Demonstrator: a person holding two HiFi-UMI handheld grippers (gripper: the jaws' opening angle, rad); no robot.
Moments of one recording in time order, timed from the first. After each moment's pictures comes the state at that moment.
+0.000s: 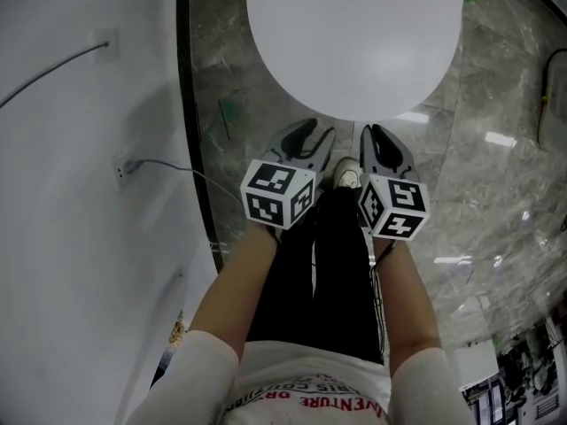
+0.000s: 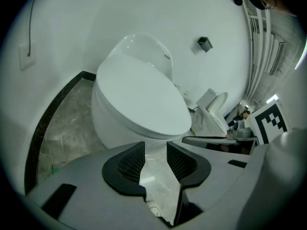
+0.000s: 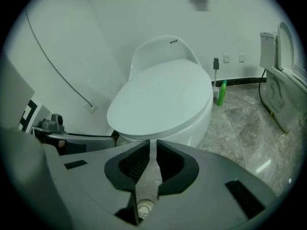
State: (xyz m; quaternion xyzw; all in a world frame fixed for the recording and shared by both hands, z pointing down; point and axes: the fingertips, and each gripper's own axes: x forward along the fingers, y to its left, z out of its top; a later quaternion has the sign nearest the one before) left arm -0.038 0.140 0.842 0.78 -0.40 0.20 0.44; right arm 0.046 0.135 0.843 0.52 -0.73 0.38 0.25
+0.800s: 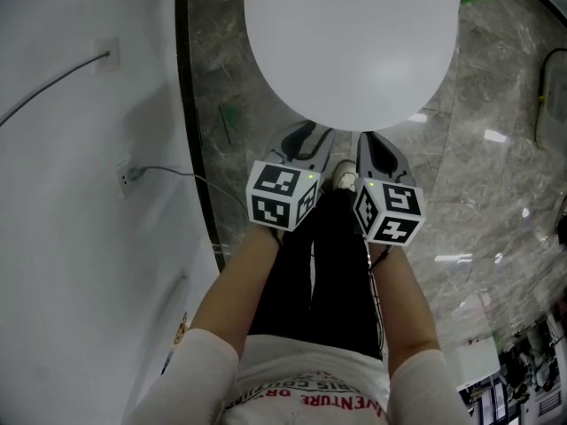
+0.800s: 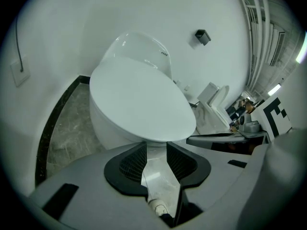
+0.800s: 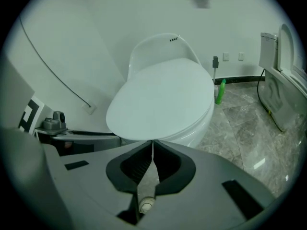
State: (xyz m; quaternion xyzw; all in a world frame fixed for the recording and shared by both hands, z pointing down) left arm -0.039 0.123 0.834 0.78 -0.40 0.25 0.42; right arm 0.041 0.127 0.830 0.52 -0.71 0.40 0.27
